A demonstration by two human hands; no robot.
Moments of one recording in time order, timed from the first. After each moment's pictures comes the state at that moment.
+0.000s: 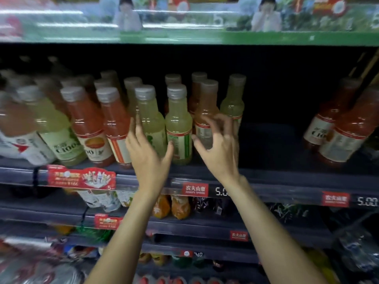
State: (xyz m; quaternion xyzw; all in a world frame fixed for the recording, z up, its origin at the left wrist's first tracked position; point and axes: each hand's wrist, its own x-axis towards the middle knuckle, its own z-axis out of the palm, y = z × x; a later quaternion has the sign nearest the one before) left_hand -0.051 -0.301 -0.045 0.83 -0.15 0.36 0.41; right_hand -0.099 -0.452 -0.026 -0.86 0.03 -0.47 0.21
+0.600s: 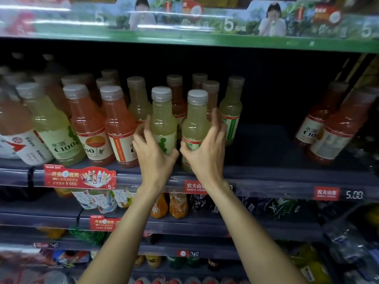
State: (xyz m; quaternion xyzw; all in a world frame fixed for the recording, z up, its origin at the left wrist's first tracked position) left_hand -0.045 -0.301 -0.050 0.83 -0.17 0.30 0.44; right_hand -0.100 -0.407 -0.029 -0.84 0.13 -0.45 0.27
